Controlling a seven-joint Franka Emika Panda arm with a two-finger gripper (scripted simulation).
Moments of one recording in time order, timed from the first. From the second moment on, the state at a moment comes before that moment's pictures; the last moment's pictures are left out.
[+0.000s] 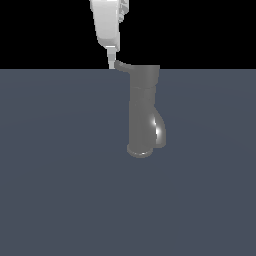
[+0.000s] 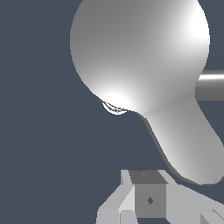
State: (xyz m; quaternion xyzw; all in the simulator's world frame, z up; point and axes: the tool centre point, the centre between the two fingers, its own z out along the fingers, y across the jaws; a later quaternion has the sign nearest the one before) arm -0.013 0.042 0.297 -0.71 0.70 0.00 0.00
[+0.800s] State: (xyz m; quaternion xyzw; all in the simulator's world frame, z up) arm -0.060 0.032 0.297 -0.72 0.69 0.00 0.00
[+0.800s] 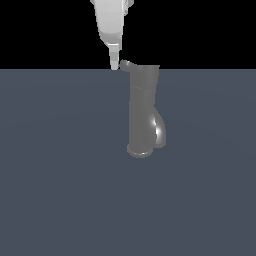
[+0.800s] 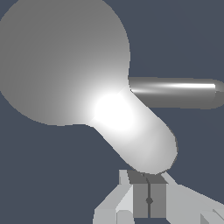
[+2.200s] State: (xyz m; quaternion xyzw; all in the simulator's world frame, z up) arm -0.078 -0.025 0.297 -0.75 0.67 0.00 0.00
